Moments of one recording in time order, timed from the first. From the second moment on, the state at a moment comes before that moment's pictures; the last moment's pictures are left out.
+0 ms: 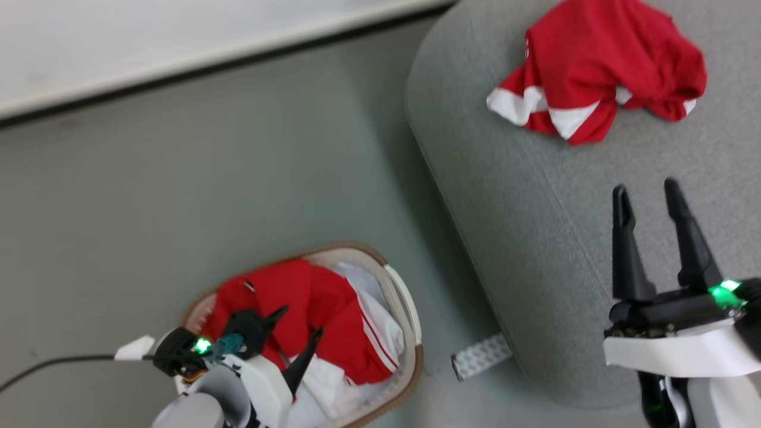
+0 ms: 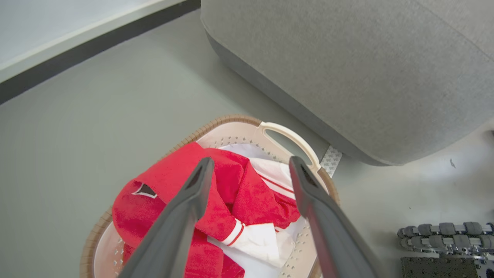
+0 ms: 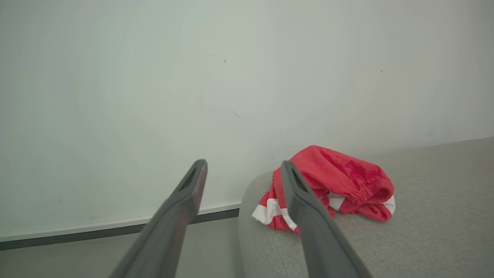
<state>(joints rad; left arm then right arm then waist) -0.40 0.33 -0.59 0.48 -0.31 -0.13 -0.10 -0.25 -0.05 0.09 -0.01 0.33 0.13 -0.26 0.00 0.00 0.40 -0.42</state>
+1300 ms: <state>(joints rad) -0.87 0.35 -1.02 0.97 -0.12 -0.12 0.19 -0.35 -0.05 0.04 -0.23 0.49 0.13 -0.26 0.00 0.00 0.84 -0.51</state>
